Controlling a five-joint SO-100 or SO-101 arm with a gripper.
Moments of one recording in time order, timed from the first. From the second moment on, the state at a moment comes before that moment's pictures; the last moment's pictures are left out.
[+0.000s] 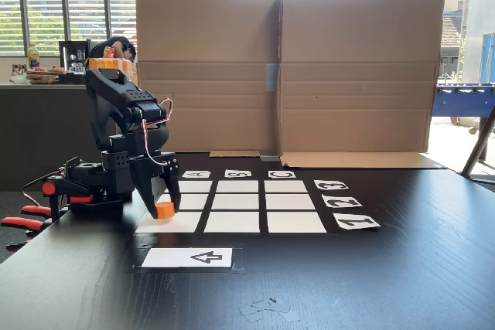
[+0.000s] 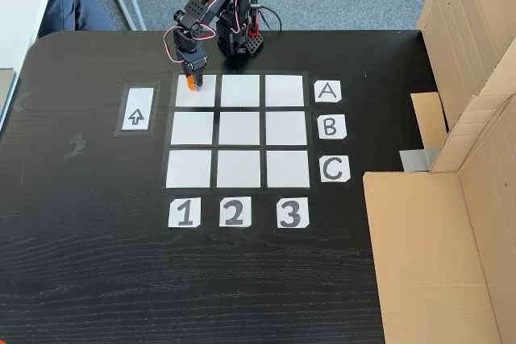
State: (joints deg) arm 40.9 109.8 136.3 61.6 4.0
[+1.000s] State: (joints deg) arm 40.9 105.9 136.4 59.8 4.0
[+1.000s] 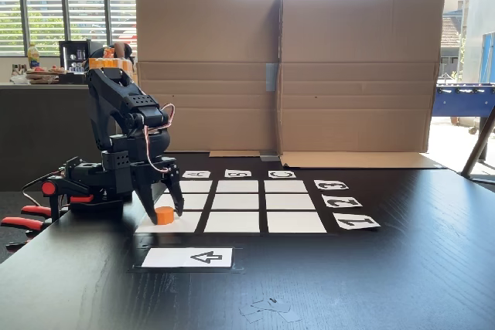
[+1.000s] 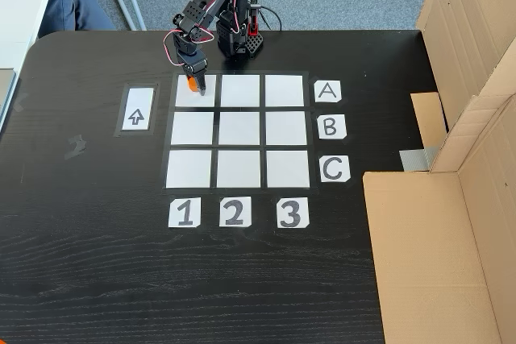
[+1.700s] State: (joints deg) arm 58.0 112.2 129.0 52.2 3.1
